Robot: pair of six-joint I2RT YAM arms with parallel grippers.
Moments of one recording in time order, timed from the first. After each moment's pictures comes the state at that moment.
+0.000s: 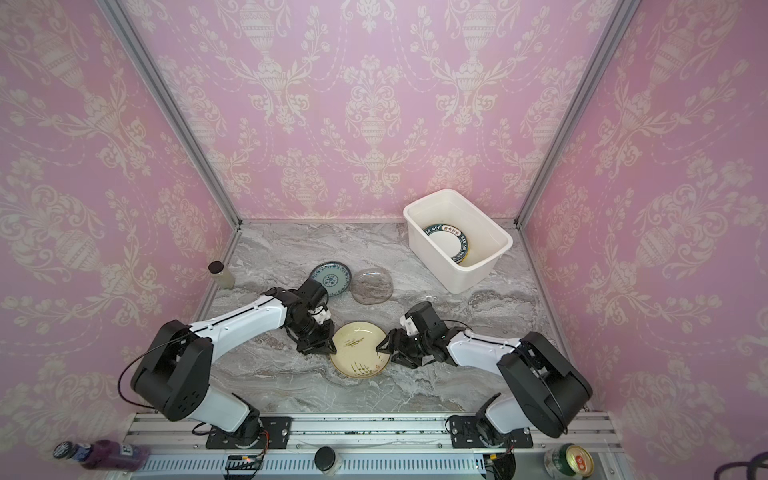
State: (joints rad) left arm -0.49 1.54 0.91 -0.85 0.49 -0.67; right arm 0.62 1.46 0.50 0.09 -0.62 1.10
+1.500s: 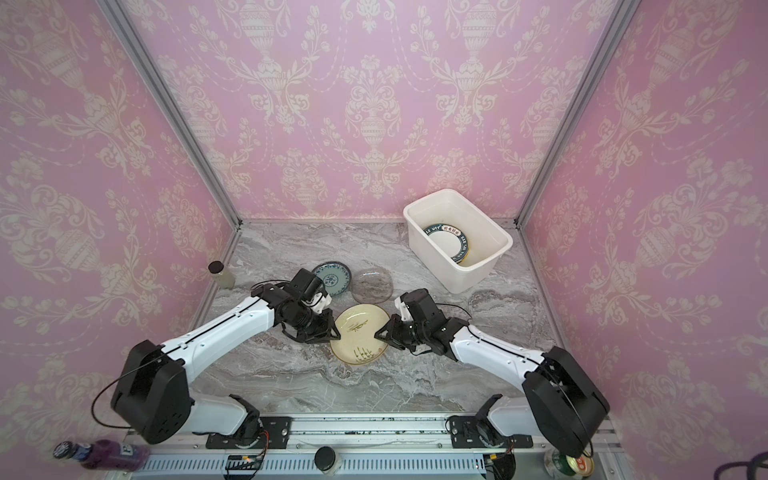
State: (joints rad) left arm -0.51 1.37 0.99 -0.85 0.43 -0.67; right arm 0.66 1.30 0.67 -0.12 -0.47 1.06
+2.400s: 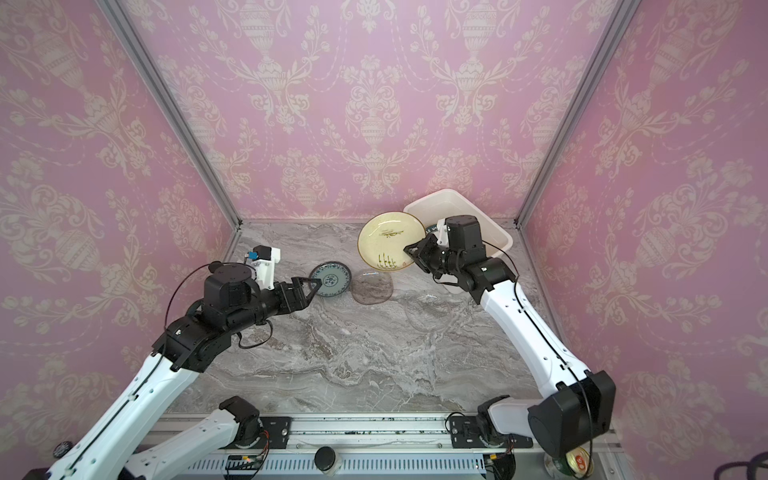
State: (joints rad) left arm -0.48 0.88 1.04 -0.61 0.17 -0.64; right arm 0.29 1.35 1.34 -0.47 -0.38 1.05
